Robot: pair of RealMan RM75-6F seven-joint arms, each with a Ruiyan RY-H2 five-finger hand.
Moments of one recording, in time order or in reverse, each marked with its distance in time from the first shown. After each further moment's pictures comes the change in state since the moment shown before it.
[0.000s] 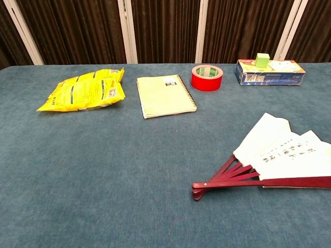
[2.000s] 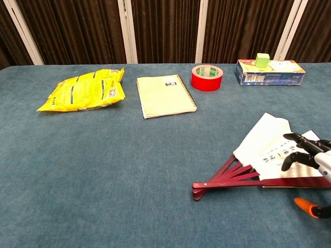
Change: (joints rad) left arm -0.002 0.028 -0.016 -0.025 -0.060 -0.019 -0.037; right arm 0.015 -0.451 -0.083 0.347 -0.049 -0.093 -0.184
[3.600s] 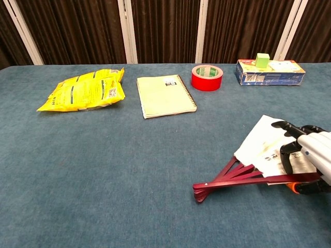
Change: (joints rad) left arm -0.003 -0.014 0.004 0.000 0.003 -0.001 0.032; right arm 0.092 -0.001 0.057 0.002 0.048 -0.060 -0.007
